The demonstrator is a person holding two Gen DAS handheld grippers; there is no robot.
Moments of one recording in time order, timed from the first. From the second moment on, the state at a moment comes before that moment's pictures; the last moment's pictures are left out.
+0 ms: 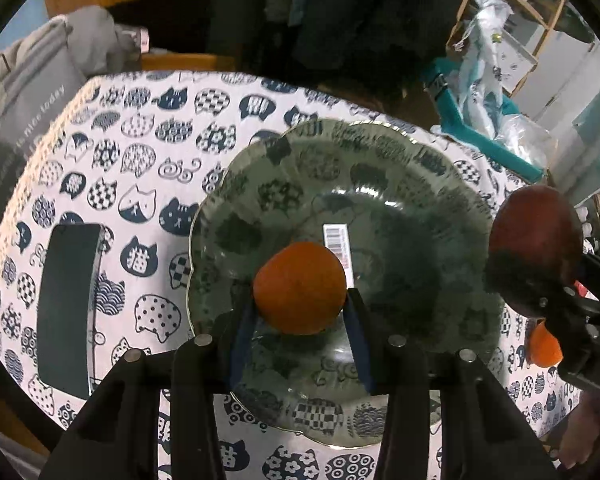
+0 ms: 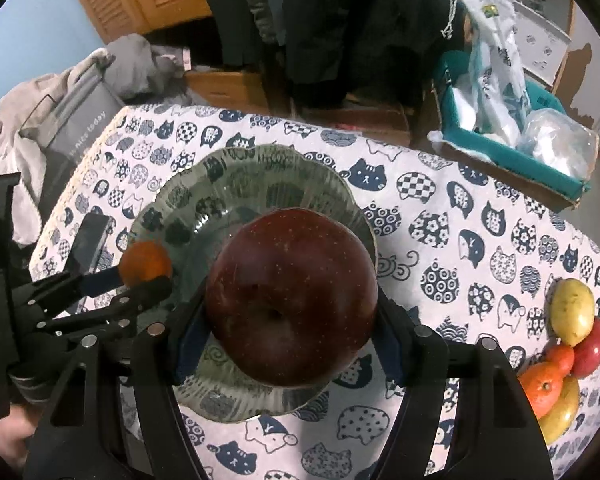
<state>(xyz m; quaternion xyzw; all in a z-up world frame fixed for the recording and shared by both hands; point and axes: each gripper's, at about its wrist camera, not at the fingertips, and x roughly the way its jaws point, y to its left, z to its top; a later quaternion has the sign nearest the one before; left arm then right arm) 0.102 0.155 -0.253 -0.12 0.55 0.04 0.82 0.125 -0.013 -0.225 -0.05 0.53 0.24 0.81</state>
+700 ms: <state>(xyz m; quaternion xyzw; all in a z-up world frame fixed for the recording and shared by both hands) 0.103 0.166 -0.267 -0.12 0.57 0.05 0.81 0.139 -0.002 -0.253 -0.04 0.57 0.24 0.79</state>
